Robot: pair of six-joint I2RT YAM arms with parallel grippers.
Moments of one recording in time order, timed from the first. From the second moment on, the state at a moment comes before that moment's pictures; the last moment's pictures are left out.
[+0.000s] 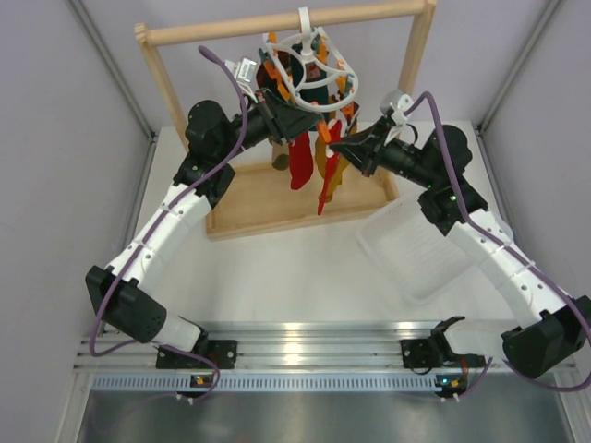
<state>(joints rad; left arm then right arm) -0.45 1.47 1.52 0.24 0.60 -0.83 0.49 1.23 1.27 0.14 -0.59 0.08</state>
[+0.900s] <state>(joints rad) -0.45 1.47 1.52 0.23 0.59 -0.92 0.53 1.23 1.24 0.17 -0.59 0.06</state>
